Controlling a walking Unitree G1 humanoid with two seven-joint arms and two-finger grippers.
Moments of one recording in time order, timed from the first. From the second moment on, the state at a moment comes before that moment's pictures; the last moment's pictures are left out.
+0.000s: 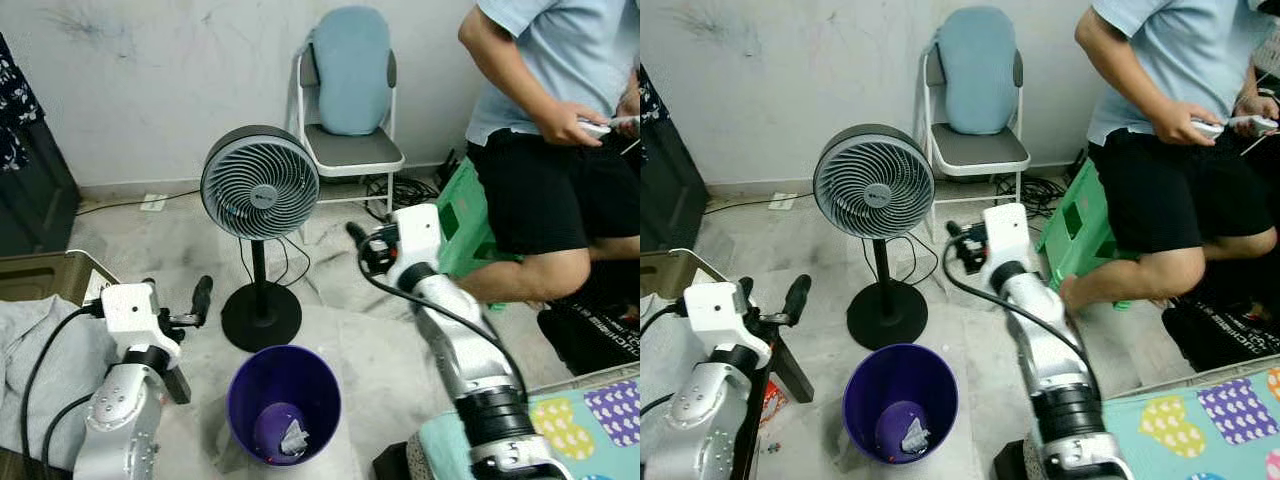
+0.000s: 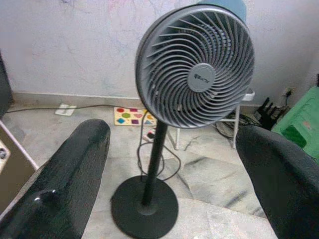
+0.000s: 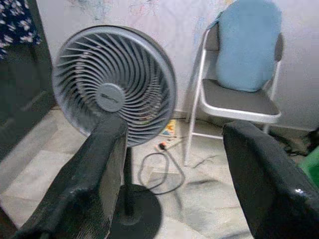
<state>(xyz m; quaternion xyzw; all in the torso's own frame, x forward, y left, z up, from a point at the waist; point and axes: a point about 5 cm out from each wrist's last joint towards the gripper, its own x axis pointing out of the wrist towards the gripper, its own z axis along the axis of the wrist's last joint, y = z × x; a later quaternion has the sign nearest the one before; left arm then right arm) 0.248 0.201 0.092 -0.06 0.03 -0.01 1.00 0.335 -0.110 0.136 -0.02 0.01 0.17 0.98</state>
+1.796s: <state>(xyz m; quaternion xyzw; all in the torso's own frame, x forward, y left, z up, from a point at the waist) 0.238 0.188 0.109 -0.07 0.02 -0.06 1.00 0.290 -0.117 0.138 -0.06 -0.01 0.15 0.99</state>
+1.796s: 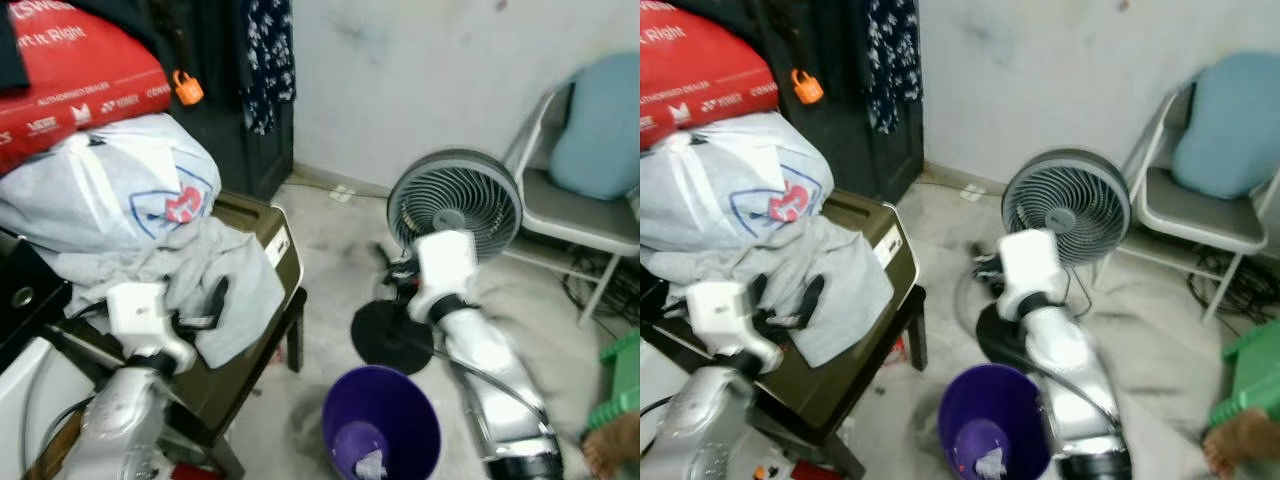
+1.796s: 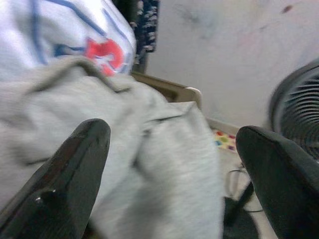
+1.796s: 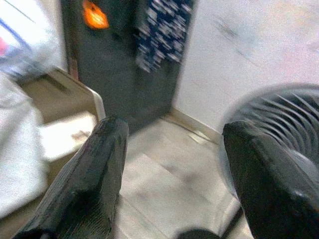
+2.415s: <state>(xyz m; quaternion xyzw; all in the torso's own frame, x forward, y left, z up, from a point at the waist) 0.236 0.176 0.107 -0.08 0.02 -0.09 0.99 0.291 -0.129 0.138 -0.07 -0.01 0.14 0.99</state>
